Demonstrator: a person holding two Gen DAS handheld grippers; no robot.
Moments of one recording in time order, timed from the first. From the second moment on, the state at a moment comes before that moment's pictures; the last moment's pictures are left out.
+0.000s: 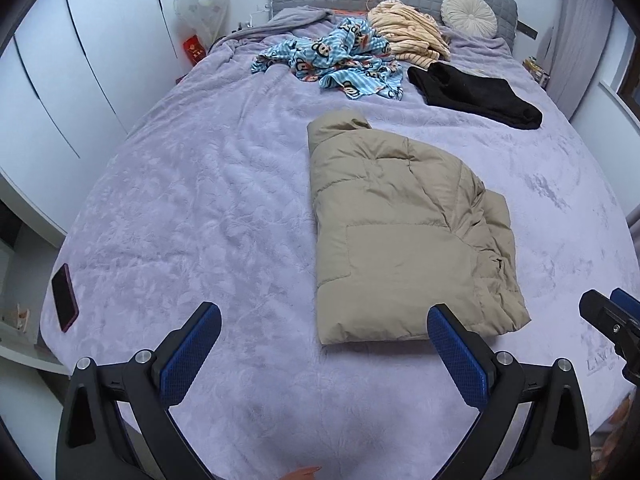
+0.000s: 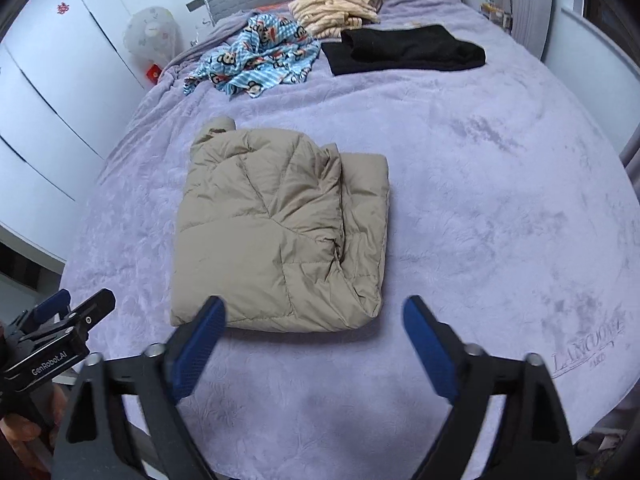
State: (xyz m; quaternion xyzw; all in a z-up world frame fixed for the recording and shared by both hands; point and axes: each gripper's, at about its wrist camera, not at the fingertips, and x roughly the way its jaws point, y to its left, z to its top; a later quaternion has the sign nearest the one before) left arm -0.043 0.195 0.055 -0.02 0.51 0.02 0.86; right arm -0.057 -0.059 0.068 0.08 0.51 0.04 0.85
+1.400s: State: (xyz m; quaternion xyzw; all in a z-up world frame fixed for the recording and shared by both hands) left arm -0.078 0.181 0.116 -0.03 0.48 0.05 0.88; right arm -0.073 -0.059 0.124 0.06 0.47 0.03 0.88
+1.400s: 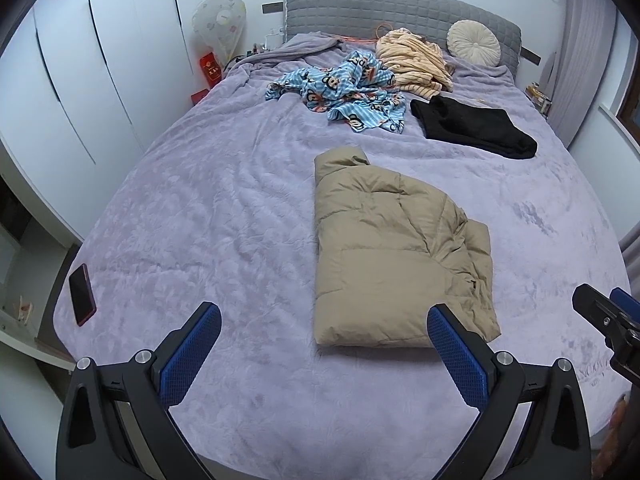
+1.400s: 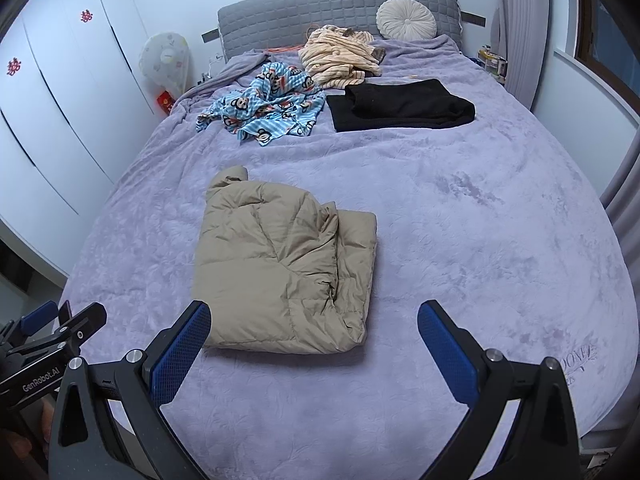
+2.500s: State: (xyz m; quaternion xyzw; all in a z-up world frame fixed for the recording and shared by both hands) left arm -0.075 0.190 0.109 -0.04 0.48 0.05 0.87; right arm -0.071 -0.061 0.127 0.06 0.47 0.03 0.88
